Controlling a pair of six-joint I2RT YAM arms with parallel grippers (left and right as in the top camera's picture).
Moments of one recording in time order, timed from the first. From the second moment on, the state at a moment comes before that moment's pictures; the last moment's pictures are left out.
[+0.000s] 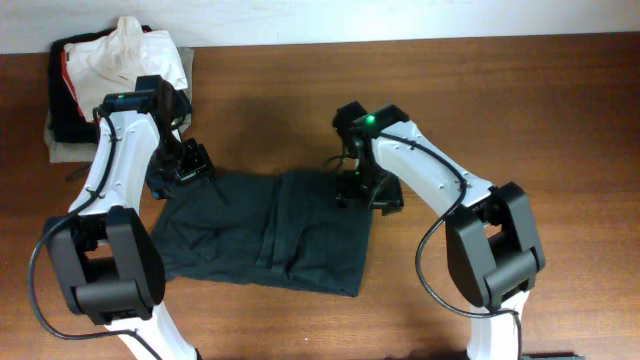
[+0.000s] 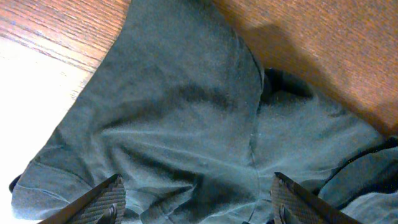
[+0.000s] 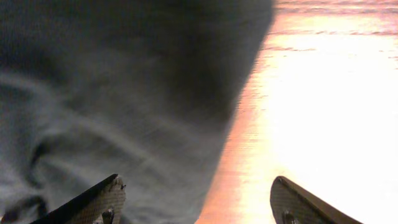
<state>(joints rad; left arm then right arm) 0.07 1.98 1.63 -1.25 0.04 -0.38 0.46 2.07 1.61 -1.25 -0.13 0.52</state>
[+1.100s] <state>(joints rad) 0.07 1.98 1.63 -1.22 0.04 -0.37 0.00 2.04 1.48 -1.15 -0.24 0.34</state>
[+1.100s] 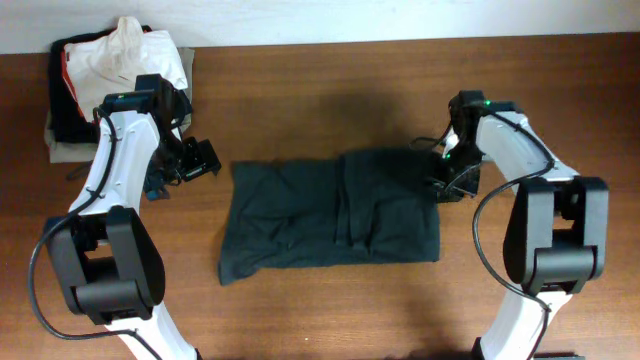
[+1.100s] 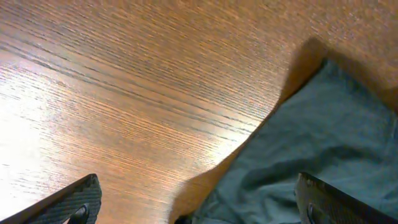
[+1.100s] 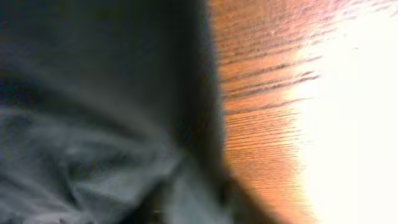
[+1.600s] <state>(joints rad) 0.07 1.98 1.36 -1.08 0.26 -0.23 -0.17 2.04 1.87 -1.31 -0.21 0.31</state>
